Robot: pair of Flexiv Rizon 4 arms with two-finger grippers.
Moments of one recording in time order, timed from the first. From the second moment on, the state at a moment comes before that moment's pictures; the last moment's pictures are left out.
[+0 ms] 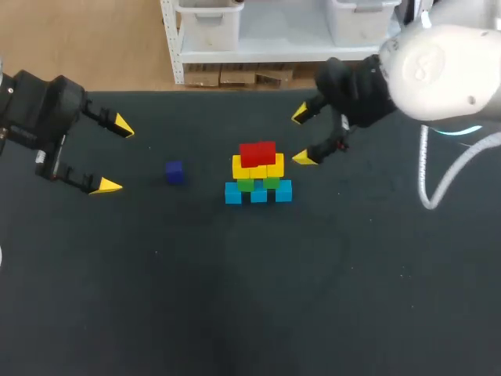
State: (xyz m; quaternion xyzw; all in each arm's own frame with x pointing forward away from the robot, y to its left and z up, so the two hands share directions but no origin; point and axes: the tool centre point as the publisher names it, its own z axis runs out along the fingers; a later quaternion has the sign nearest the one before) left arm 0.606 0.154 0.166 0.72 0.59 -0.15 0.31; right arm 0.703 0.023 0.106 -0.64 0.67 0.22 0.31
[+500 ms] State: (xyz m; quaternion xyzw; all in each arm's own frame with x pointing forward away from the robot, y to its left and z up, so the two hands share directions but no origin) left arm 0.606 0.154 0.166 0.72 0.59 -0.15 0.31; right arm 0.677 -0.033 0.101 -0.59 0.69 0.24 0.35
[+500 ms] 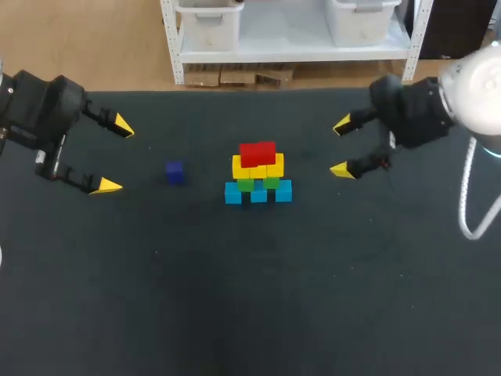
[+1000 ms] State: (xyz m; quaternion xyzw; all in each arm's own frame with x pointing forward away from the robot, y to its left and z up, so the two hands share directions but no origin) left arm 0.607 0.153 0.166 0.72 0.59 -0.16 0.32; right arm 0.673 -0.036 0.102 -0.59 0.68 0.24 0.36
